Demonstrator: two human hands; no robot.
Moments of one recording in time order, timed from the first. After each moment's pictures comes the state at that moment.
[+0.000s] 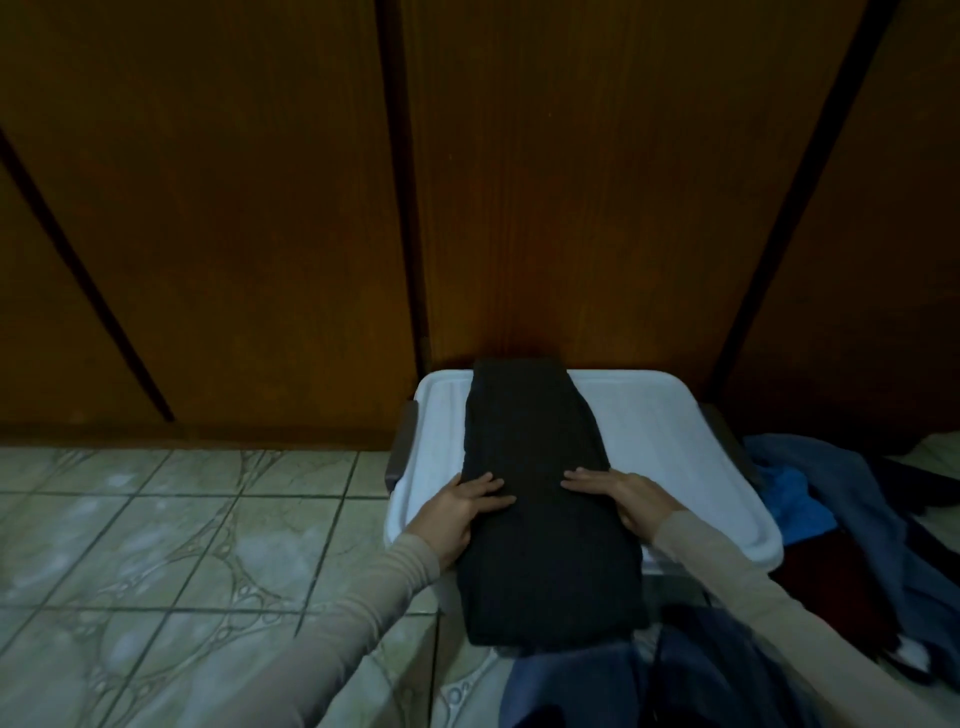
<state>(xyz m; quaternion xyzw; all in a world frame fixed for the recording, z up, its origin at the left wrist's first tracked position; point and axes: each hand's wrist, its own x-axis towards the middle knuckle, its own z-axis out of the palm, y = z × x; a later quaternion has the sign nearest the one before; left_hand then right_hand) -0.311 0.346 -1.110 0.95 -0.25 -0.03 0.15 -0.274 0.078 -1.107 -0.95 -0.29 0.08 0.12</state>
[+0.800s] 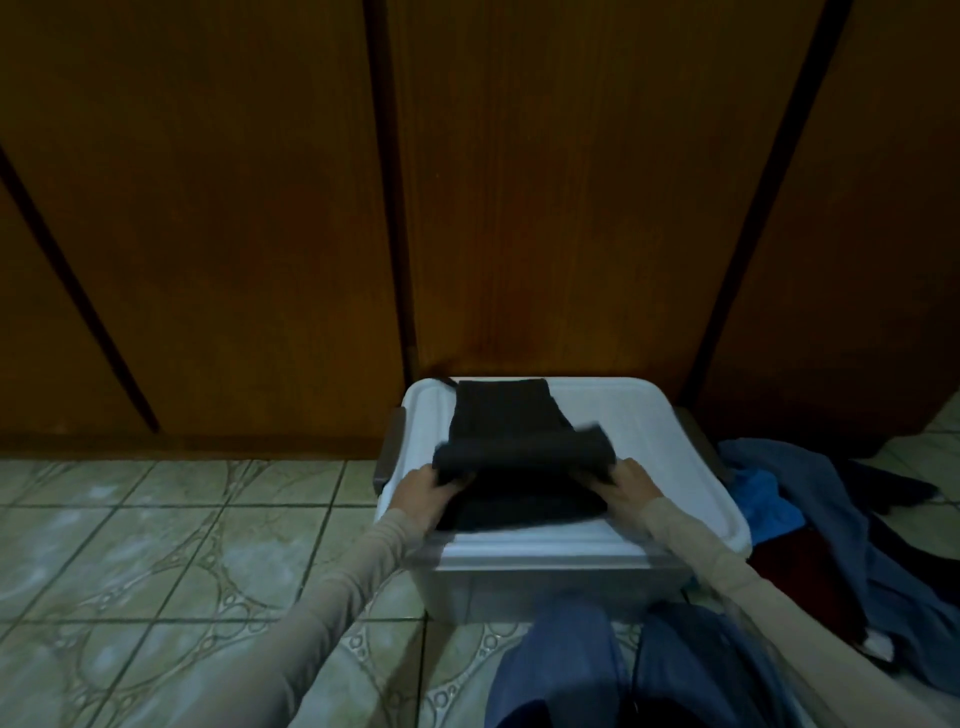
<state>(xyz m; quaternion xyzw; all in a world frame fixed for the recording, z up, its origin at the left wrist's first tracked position) -0.313 0.344 -1.089 0.89 0.05 -0.03 0.46 -0.290 0.084 -1.084 -0.95 -0.06 0.08 0.31</state>
